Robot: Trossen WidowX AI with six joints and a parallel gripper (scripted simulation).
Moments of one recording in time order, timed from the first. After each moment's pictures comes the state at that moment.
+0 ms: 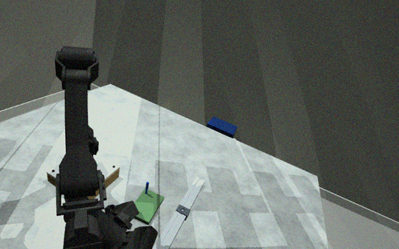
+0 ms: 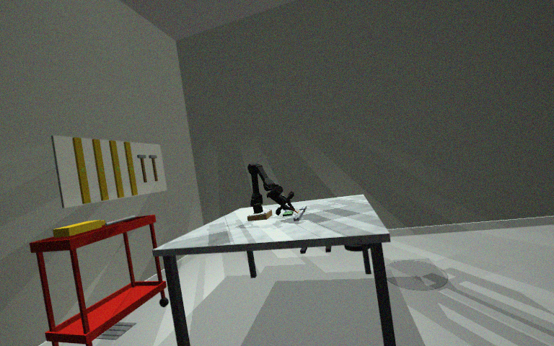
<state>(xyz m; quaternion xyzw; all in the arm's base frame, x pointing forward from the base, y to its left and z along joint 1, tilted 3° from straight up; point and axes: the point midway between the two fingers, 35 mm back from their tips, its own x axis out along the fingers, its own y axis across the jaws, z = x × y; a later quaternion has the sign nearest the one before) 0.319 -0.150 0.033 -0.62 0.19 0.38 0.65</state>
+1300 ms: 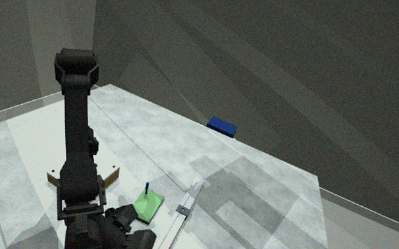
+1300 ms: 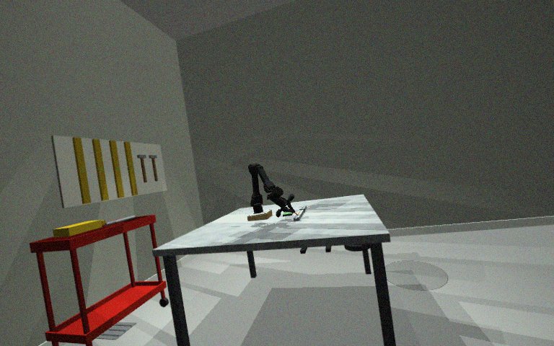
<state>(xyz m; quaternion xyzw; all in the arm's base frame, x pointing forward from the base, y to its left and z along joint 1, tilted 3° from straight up) 0.317 -0.149 0.019 -0.62 0.19 0.39 0.66</state>
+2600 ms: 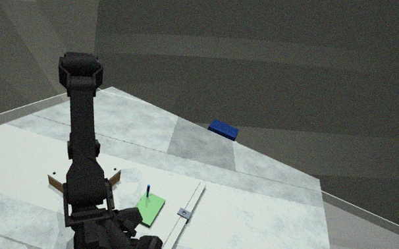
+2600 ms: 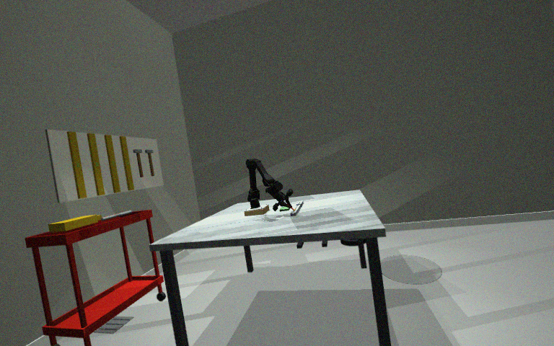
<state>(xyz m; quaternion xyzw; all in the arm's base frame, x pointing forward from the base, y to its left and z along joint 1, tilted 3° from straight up) 0.320 -0.146 0.019 -0.60 0.22 0.42 0.64</state>
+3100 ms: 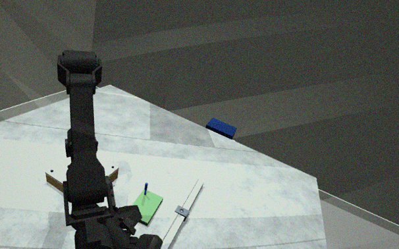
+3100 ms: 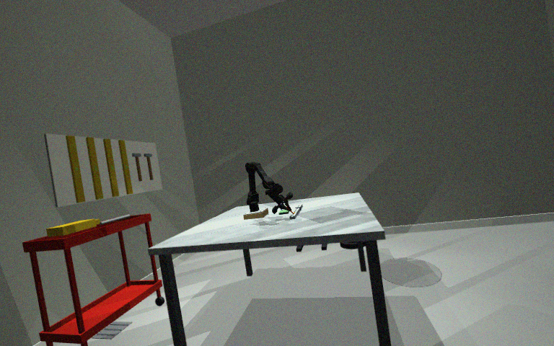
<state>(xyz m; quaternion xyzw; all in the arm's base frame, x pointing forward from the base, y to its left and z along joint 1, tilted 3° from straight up) 0.322 -0.147 0.020 -0.60 0.23 0.43 0.64</state>
